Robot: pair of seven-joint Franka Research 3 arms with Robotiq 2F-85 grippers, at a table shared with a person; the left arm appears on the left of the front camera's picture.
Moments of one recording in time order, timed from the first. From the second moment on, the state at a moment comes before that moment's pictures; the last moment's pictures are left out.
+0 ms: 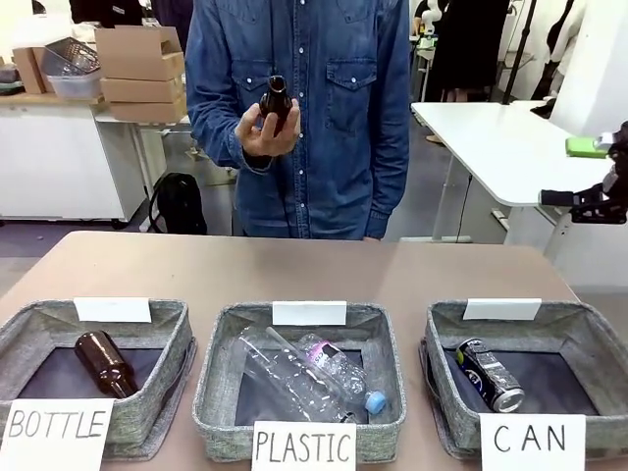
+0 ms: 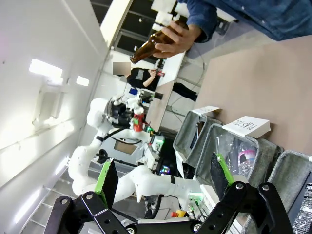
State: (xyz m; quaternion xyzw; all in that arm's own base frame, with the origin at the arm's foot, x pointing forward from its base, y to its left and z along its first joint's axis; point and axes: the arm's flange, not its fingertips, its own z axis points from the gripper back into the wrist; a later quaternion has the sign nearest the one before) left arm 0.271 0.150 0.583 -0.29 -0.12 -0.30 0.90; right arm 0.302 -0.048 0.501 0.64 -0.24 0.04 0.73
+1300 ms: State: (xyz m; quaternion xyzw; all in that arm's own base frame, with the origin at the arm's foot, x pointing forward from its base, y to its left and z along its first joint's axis) left arm 0.188 0.350 0.587 -0.51 -0.31 -0.34 0.73; right arm 0.302 -0.048 0.501 0.64 -0.24 0.04 0.73
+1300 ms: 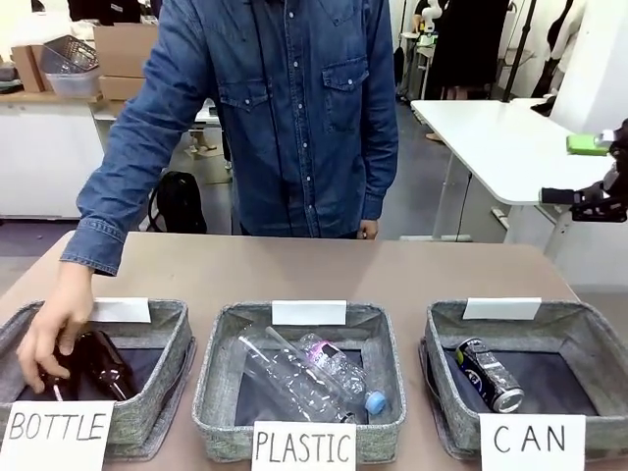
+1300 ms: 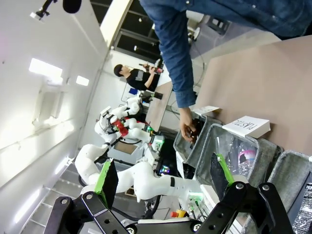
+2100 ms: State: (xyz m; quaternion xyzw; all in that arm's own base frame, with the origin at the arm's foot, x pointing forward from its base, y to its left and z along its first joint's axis) left arm 0.296 0.109 0.608 -0.43 -0.12 -0.50 0.74; right arm 0.303 -0.048 0.502 0.64 -0.24 0.04 0.73
